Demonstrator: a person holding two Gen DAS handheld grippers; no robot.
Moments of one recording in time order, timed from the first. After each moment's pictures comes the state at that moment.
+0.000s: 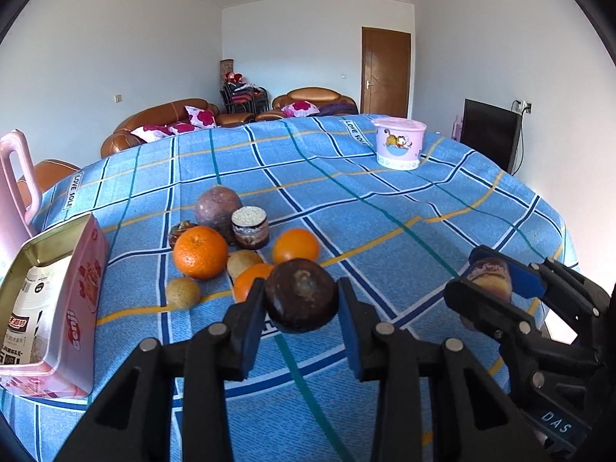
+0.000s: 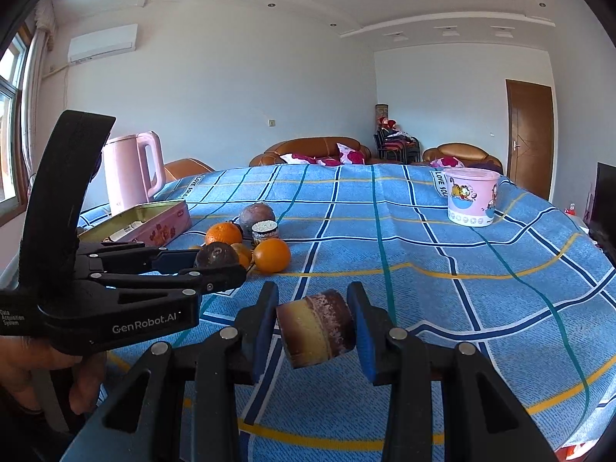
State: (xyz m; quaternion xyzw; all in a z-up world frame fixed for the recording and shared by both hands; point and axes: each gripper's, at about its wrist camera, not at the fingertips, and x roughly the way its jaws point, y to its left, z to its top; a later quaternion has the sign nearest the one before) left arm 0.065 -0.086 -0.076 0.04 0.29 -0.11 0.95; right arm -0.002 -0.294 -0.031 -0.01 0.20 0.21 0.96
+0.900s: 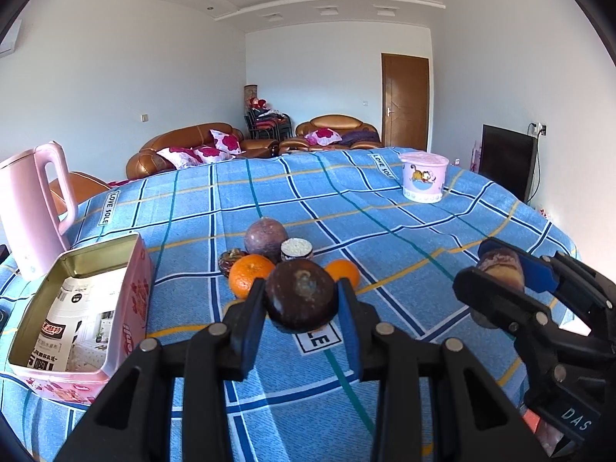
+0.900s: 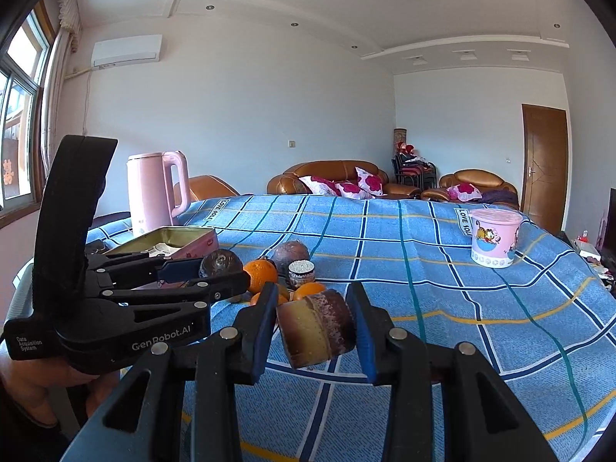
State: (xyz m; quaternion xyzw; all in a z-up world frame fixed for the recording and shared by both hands) left arm 0.049 -0.059 -0.057 0.03 0.24 -0.07 0.97; right arm -0.009 -0.267 -0.003 -0.02 0.16 0.24 0.96
